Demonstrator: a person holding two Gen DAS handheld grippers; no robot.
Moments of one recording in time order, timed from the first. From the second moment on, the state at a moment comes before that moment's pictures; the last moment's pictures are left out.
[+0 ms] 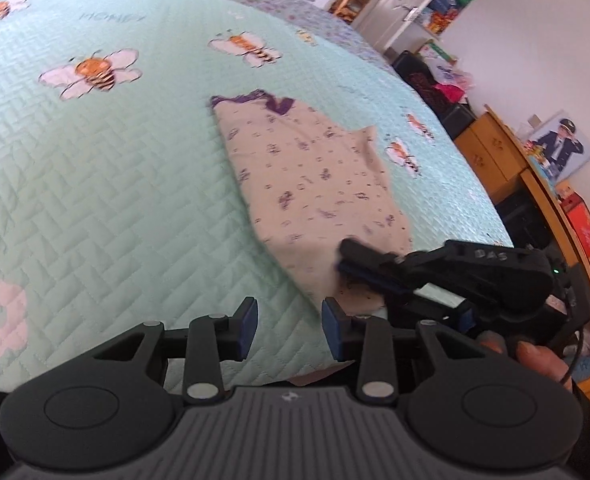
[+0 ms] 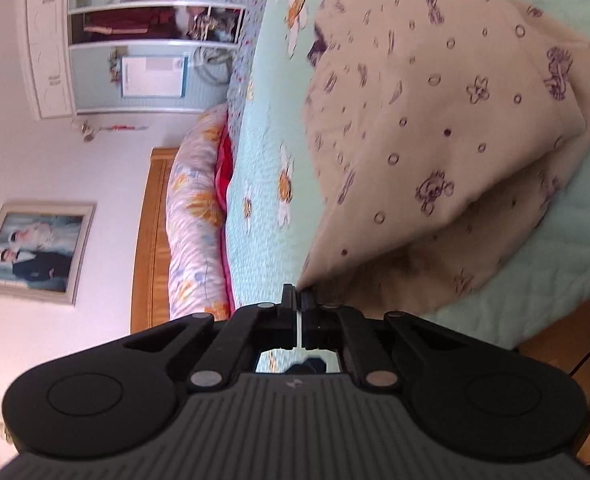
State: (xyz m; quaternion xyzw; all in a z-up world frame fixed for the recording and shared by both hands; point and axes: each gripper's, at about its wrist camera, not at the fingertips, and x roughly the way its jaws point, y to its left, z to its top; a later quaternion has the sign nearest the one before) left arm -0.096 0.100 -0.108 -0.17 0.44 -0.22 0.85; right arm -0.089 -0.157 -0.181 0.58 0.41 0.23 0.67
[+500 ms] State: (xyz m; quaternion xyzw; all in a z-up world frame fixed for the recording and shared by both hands) left arm -0.101 0.024 -0.112 0.07 0.40 -0.27 0.87; right arm -0.126 -0.245 -0.141 0.42 0.41 0.10 0.80
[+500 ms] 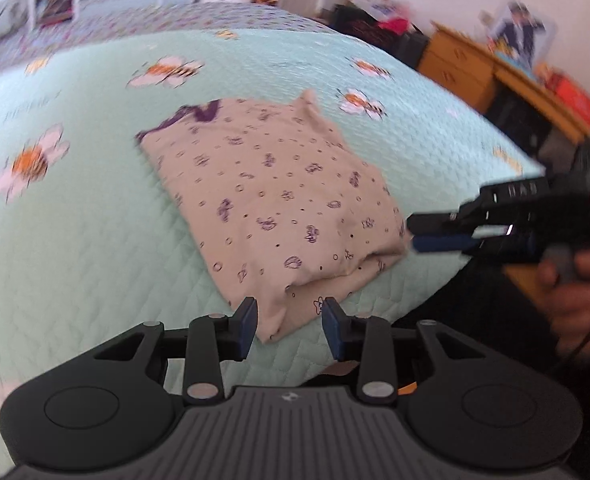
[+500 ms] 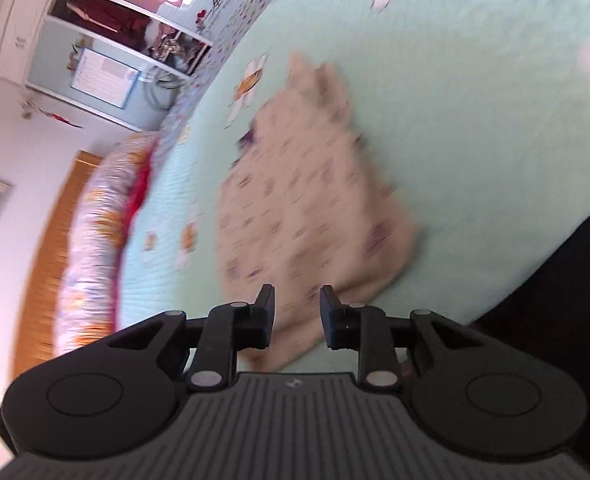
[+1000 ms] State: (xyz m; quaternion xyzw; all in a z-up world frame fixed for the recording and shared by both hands) left arm -0.085 -0.018 -0.155 0.23 0.38 -0.23 0.86; right arm -0.097 -0.208 -0.152 0.14 0.42 0.08 0.89
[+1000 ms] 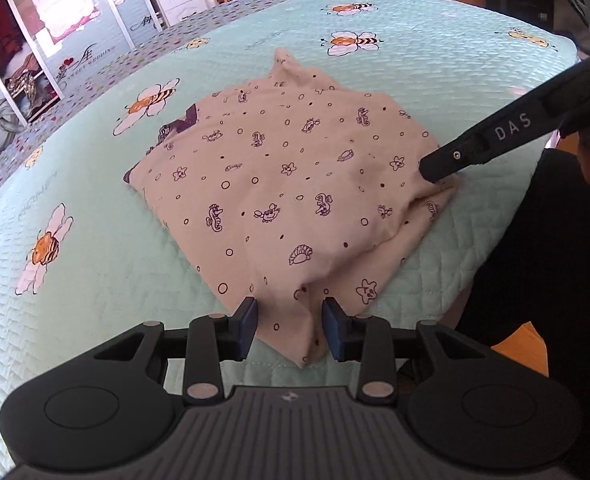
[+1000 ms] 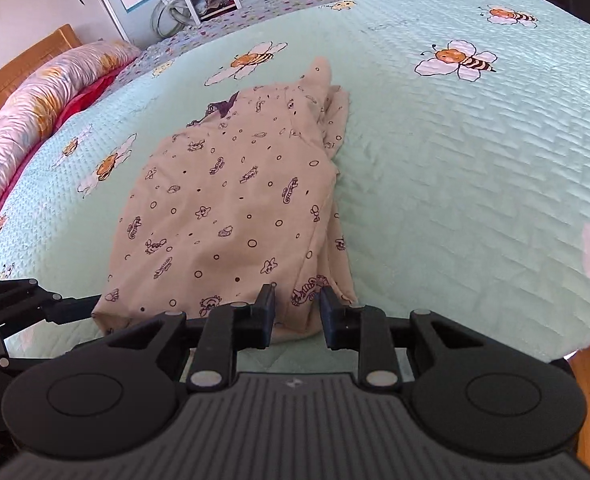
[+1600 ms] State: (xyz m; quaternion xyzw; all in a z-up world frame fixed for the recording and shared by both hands) left arm -0.089 -0.006 -0.157 0.22 0.40 -0.24 0.86; right arm -0.111 -0.220 -0.123 0.17 0.39 0.09 0.90
